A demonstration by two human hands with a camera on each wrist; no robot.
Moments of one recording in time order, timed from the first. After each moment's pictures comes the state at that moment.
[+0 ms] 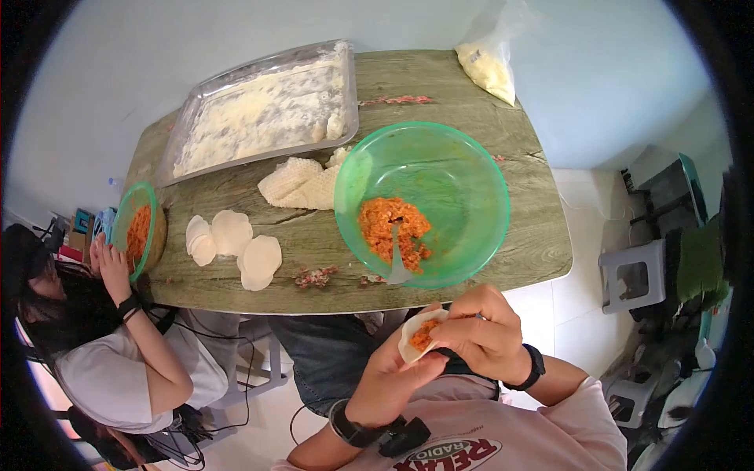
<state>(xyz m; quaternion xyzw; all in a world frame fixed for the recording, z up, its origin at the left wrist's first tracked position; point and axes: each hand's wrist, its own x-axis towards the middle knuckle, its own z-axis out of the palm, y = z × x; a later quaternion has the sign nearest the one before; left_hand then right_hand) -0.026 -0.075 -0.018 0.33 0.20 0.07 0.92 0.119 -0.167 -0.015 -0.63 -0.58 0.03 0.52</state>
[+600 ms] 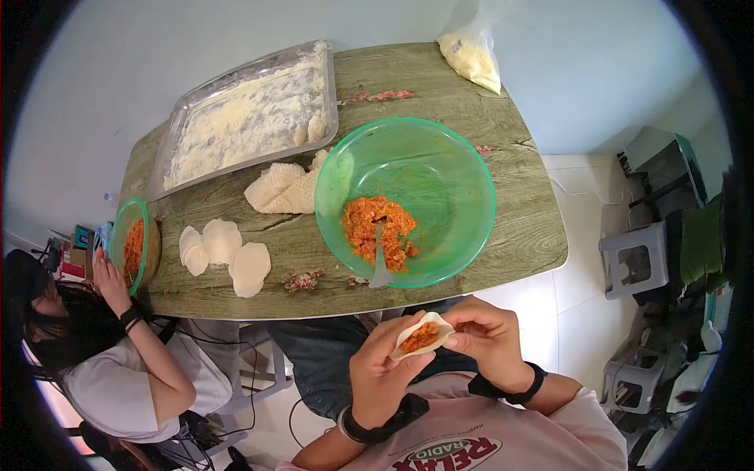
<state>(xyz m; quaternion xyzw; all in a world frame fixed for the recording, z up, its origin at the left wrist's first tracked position) -0.021 -0.083 -0.022 0.59 0.24 0.18 0.75 0.102 -0.199 -0.033 -0.54 -0.21 0.41 0.71</state>
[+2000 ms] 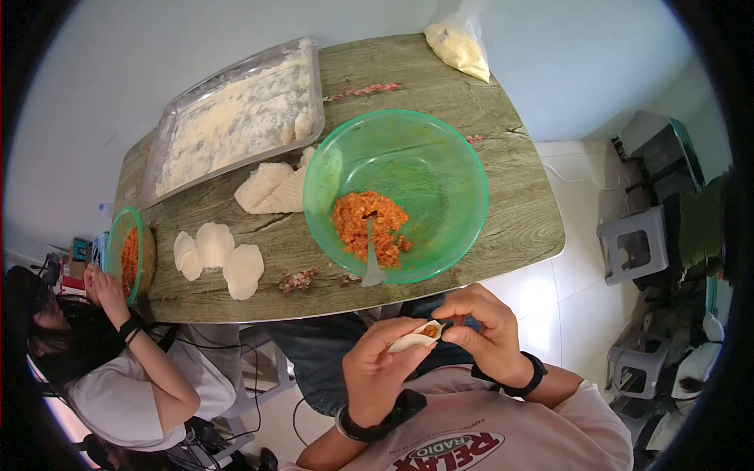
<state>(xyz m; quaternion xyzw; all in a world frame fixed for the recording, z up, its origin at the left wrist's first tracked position) -0.018 -0.085 -0.022 0.51 0.25 0.22 0.79 0.108 -0.196 -0.022 -0.66 -0.35 0.24 0.61</state>
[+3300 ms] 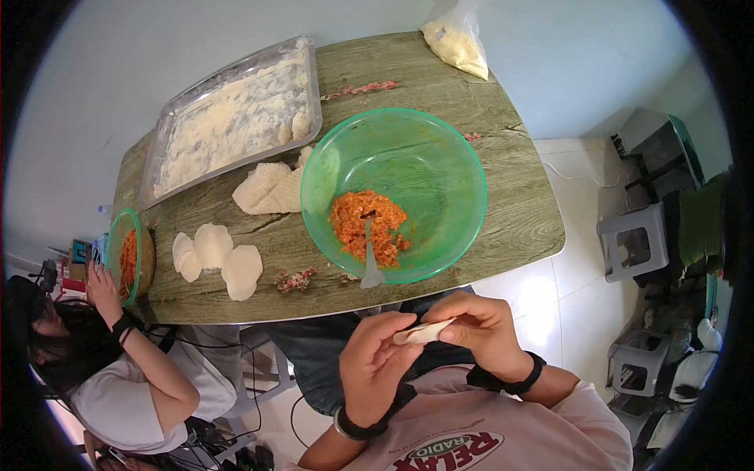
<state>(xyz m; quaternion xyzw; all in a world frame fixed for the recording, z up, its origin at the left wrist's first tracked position) -0.017 -0.081 -0.021 0.60 0.25 0.24 0.73 0.106 -0.199 -0.042 -0.49 -0.24 0.43 0.72</state>
